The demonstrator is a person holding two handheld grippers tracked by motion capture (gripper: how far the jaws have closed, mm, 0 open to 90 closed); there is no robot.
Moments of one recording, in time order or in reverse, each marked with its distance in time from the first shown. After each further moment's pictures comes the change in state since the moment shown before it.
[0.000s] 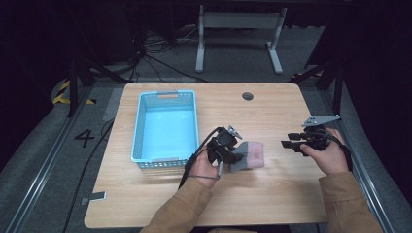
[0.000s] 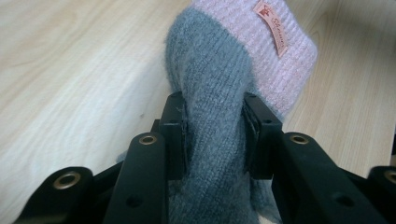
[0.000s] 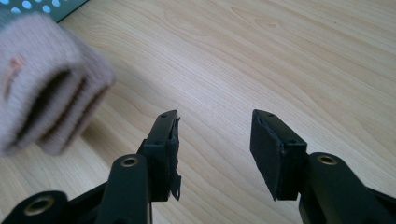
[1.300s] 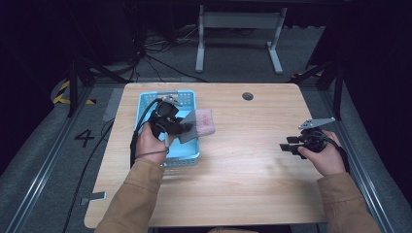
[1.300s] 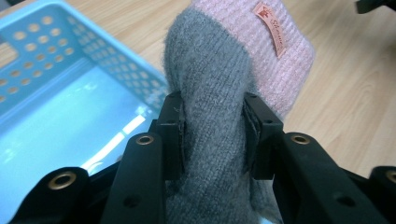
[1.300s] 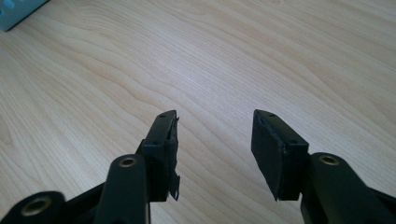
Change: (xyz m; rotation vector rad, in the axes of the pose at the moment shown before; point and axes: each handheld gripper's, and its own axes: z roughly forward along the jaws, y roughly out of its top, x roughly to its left) left arm 0.100 -0.035 -0.126 -0.088 0.160 -0.119; right arm 0.000 -0.010 0.010 0.045 -0.004 0.020
